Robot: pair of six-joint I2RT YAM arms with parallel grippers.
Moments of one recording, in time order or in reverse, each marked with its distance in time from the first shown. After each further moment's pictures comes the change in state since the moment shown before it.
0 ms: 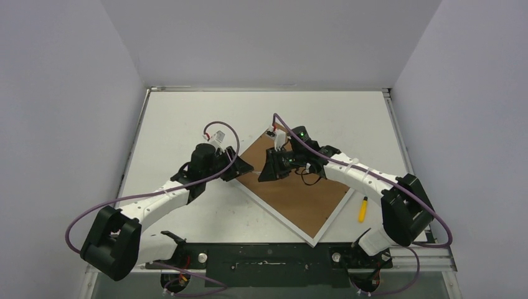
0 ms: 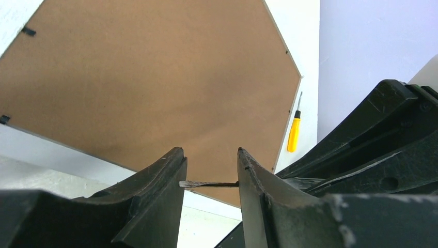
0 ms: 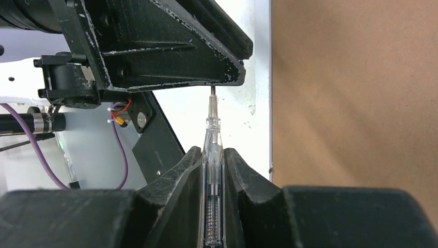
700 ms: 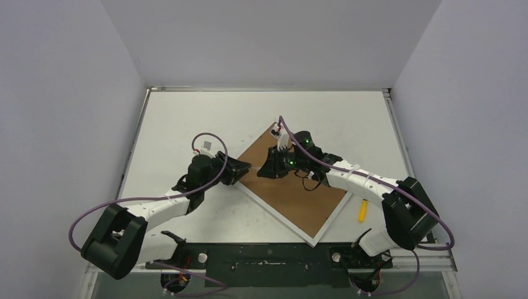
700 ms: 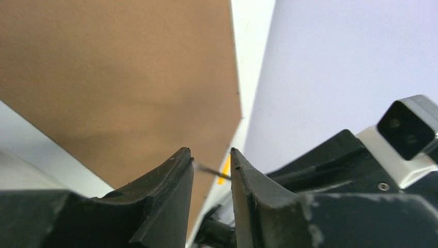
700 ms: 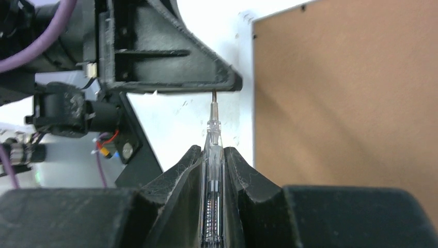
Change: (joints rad) left arm 0.009 0.005 -0.183 0.293 -0.085 -0.428; right arm 0.002 -0.031 -0.121 0.235 0.063 0.057
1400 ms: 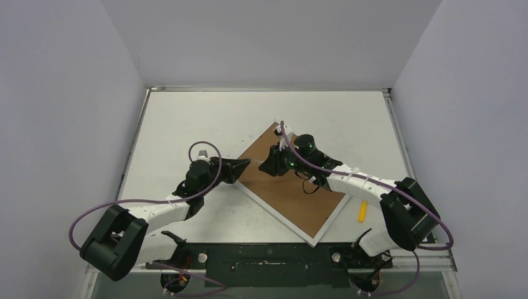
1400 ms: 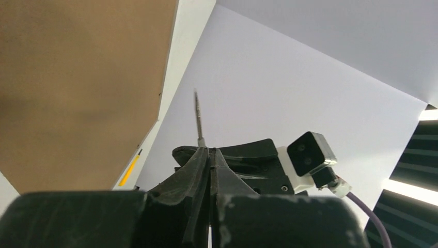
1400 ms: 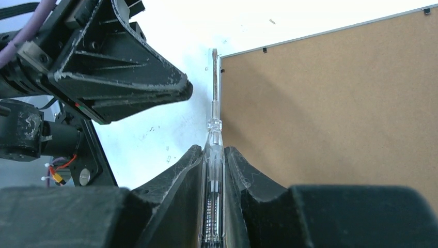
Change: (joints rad) left arm -0.028 0.001 -0.080 0.221 -0.062 -0.526; right arm 0.005 -0.005 -0.073 0.204 0.135 -0.100
